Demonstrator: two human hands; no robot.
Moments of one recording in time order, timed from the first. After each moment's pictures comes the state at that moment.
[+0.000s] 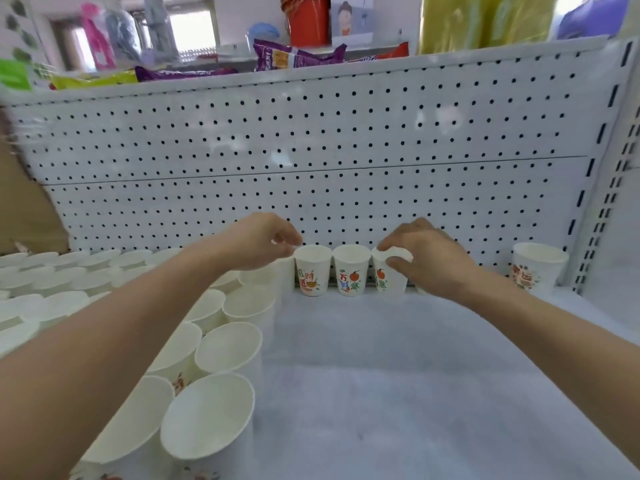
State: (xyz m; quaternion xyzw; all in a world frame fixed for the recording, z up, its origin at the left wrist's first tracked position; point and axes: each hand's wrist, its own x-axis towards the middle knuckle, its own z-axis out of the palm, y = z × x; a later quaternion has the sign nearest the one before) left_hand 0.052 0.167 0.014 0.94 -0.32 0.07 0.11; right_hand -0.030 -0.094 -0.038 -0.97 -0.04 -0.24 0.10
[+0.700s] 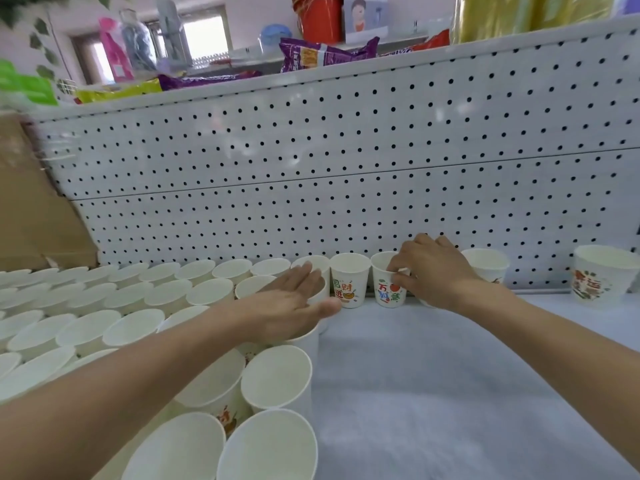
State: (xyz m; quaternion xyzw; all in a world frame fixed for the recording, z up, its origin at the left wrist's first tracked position) left_hand 0.055 0.201 -0.041 0.94 -0.31 -0.10 0.01; right_hand 0.023 -0.054 -0.050 -0.98 -0.05 -0.20 -0.02
